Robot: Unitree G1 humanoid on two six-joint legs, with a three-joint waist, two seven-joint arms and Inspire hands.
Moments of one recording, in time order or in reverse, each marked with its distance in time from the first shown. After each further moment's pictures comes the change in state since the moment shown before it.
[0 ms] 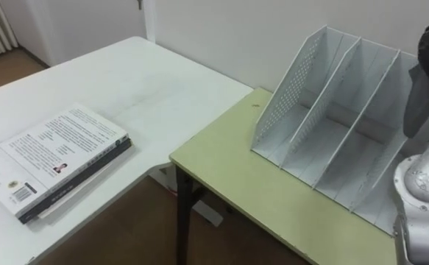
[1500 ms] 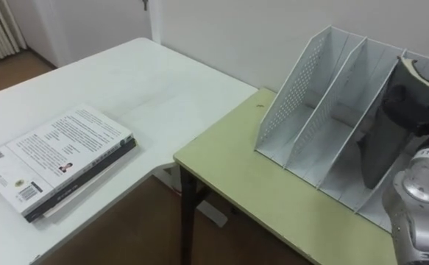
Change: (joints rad) left arm 0.000 0.004 0.024 -0.045 0.031 0.075 0.019; right arm -0.082 -0.076 0.045 0.392 0.380 0.084 0.145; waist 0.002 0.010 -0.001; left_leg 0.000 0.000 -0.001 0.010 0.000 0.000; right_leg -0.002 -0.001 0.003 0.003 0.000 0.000
